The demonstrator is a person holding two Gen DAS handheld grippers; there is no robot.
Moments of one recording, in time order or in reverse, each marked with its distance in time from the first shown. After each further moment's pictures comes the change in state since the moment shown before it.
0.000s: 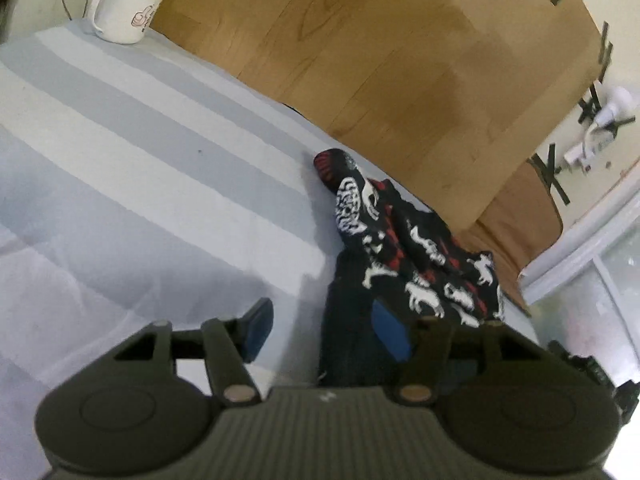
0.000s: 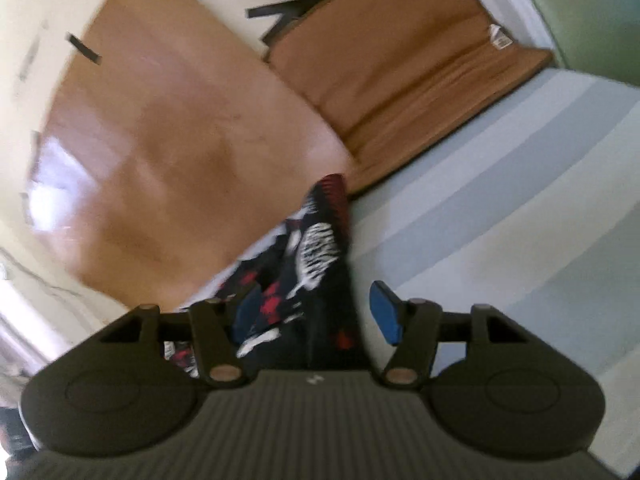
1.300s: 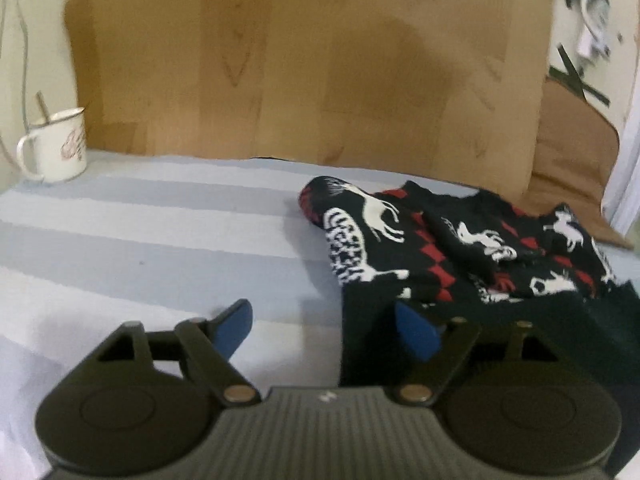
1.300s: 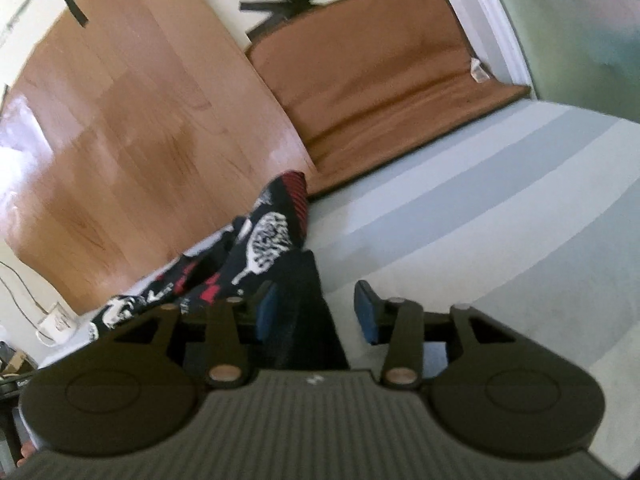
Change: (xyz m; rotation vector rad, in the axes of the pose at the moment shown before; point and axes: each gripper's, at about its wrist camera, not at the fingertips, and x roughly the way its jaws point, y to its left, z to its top) left arm 0.090 -0.059 0.008 0.404 -0.125 0.246; right arm 0.021 0.013 -0.032 -0.141 -0.112 -0.202
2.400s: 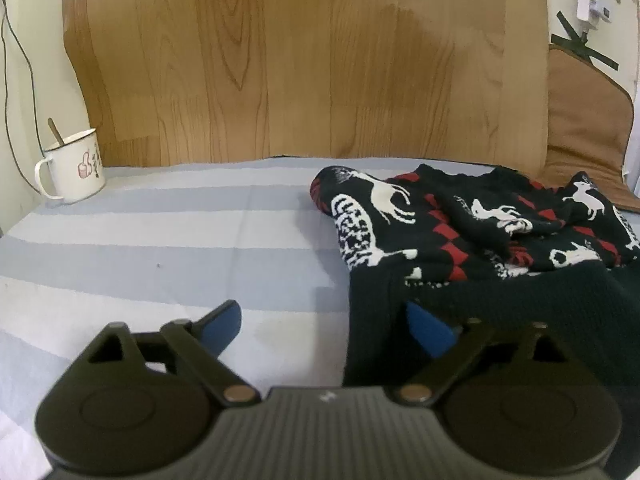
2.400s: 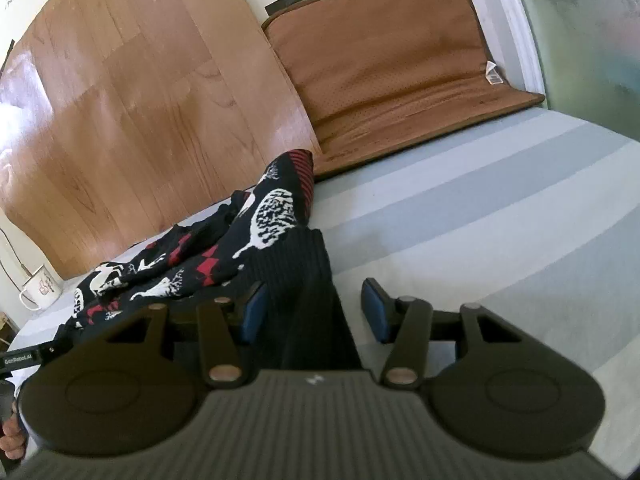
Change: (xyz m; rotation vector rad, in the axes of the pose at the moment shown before) left arm 0.004 -0.015 -0.004 0.103 0.018 0.099; right arm 0.009 0.015 -0.008 -0.092 0.065 -0.049
